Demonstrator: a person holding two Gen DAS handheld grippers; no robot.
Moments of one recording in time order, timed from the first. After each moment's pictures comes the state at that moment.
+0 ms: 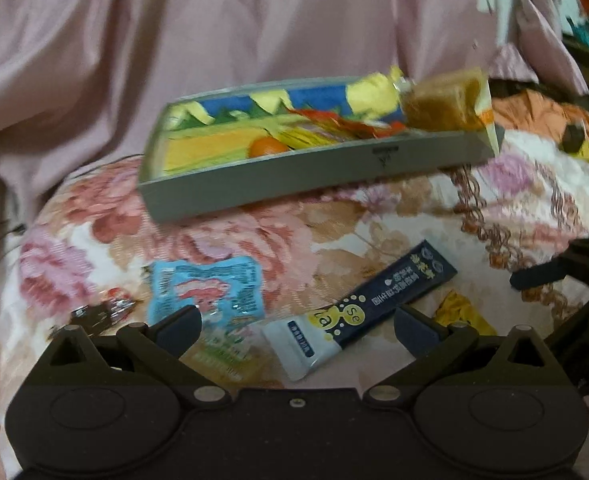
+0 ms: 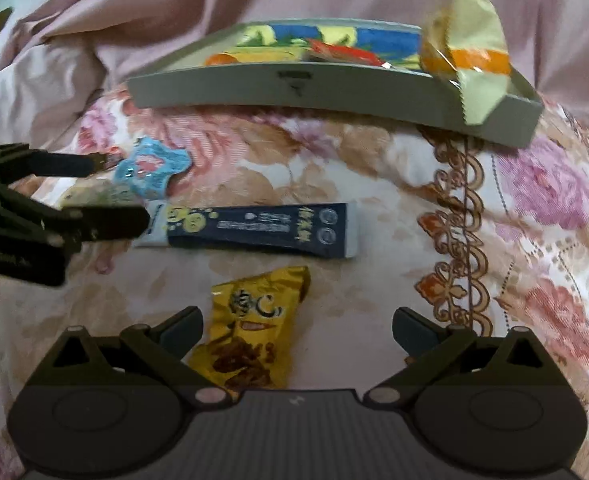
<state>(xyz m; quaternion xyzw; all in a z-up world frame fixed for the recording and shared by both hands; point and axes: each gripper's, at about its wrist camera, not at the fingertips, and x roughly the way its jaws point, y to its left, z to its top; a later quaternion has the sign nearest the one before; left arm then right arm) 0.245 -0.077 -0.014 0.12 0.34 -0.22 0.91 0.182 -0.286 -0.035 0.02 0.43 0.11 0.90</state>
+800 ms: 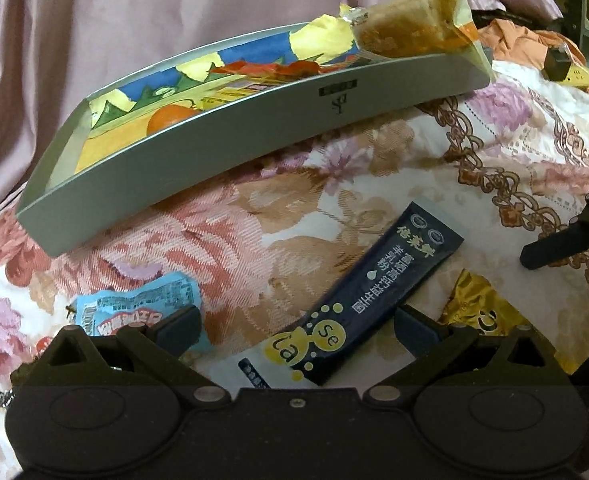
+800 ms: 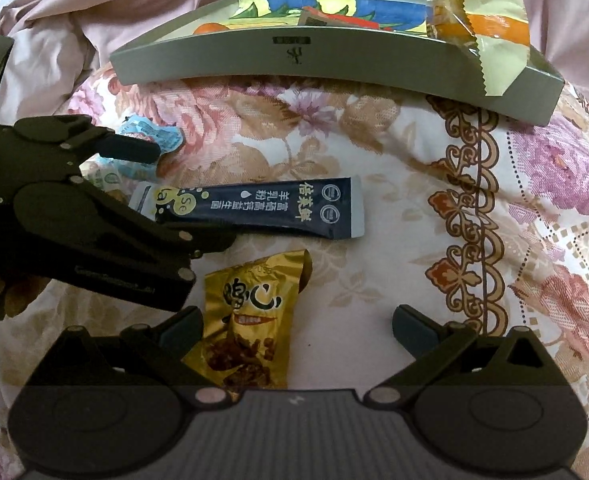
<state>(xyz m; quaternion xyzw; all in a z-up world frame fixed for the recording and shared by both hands) 0.282 -0.127 -0.051 0.20 0.37 -0.26 0.87 0.193 -0.276 -0.047 0.01 0.46 0.11 0.88</state>
